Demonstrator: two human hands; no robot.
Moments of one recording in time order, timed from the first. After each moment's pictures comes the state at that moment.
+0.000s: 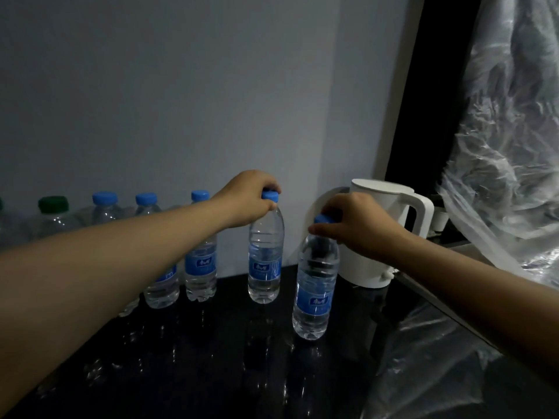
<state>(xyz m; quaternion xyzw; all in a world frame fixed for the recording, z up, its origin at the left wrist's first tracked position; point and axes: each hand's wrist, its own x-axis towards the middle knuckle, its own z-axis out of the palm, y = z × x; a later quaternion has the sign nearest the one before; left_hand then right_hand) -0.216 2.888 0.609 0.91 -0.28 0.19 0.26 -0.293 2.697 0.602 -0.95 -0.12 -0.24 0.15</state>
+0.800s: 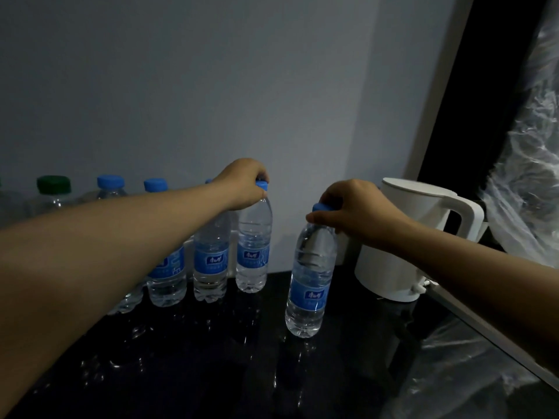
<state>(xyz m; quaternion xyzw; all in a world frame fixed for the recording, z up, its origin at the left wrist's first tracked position) -0.150 2.918 0.597 0.94 -0.18 0.21 0.22 -0.241 2.721 0.600 -0.95 -0.17 -0.21 0.17</state>
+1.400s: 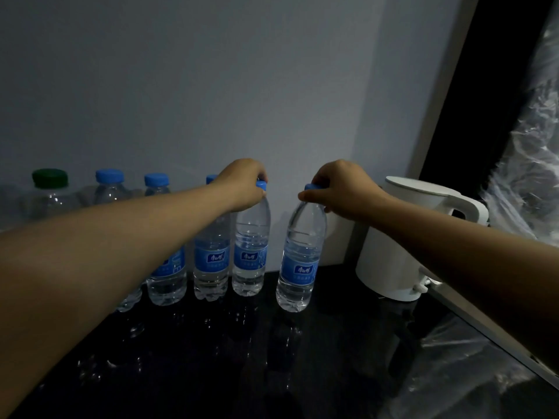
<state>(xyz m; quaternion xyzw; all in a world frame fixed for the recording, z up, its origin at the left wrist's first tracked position) -0.152 2.921 0.589 0.94 -0.16 0.21 0.23 -0.199 2.738 0.609 -0.95 -0.15 -0.21 0.18</state>
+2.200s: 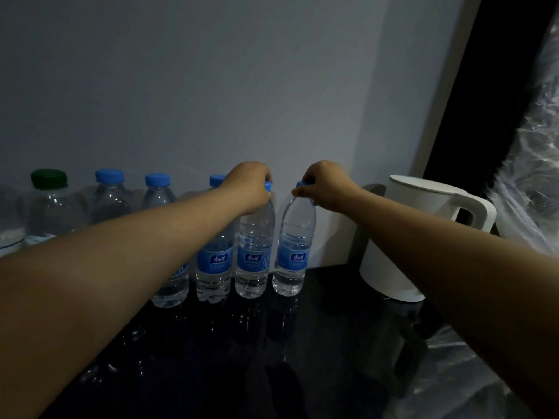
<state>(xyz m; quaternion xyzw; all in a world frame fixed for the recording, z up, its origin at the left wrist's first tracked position) -0.166 2.910 0.588 0.94 -0.13 0.21 0.23 -0.148 2.754 0.600 -0.96 -0.10 -0.19 0.19</state>
